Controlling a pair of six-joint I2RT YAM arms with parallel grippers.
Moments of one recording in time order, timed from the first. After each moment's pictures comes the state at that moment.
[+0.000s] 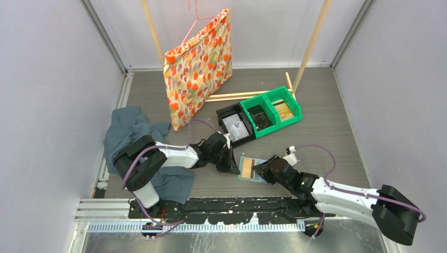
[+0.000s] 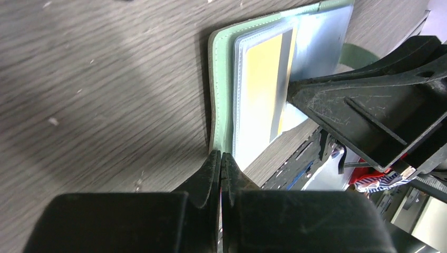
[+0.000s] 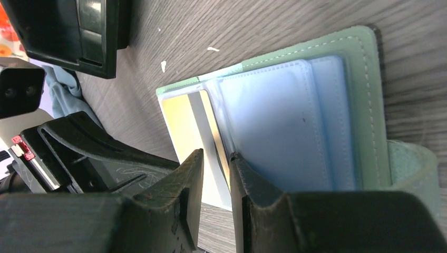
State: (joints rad) left arm -0.90 1.68 0.70 0.16 0.37 -0.92; right arm 0.94 0.81 0.09 -0.01 0.31 1.54
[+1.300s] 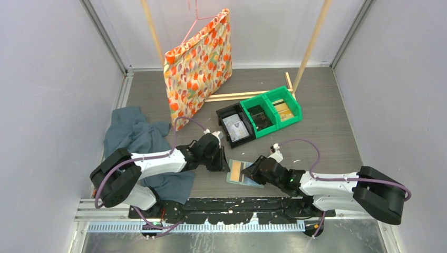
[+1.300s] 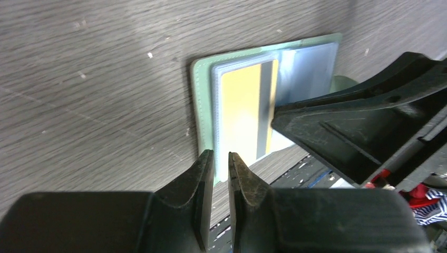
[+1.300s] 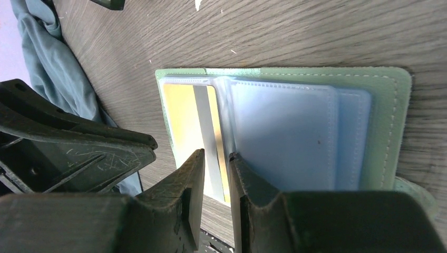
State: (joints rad) left arm -0.90 1.42 0.64 -0.08 0.18 -0.87; right arm 1.05 1.09 0.19 0.20 0.25 1.44
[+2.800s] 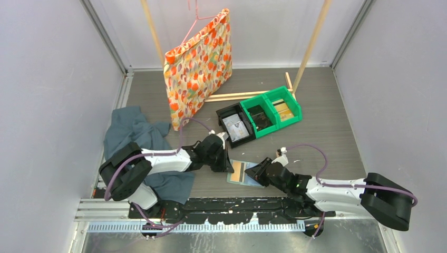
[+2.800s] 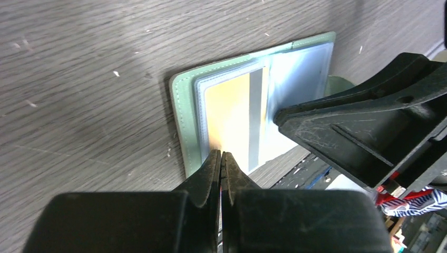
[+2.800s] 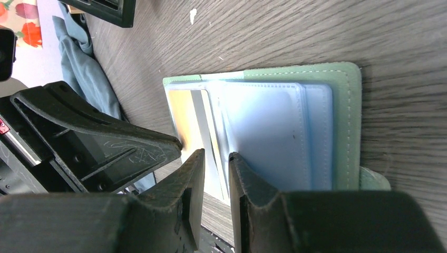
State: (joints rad) left arm -0.91 1.53 0.64 0.07 0.23 -0.89; right arm 1.05 0.98 0.07 0.29 0.30 1.52
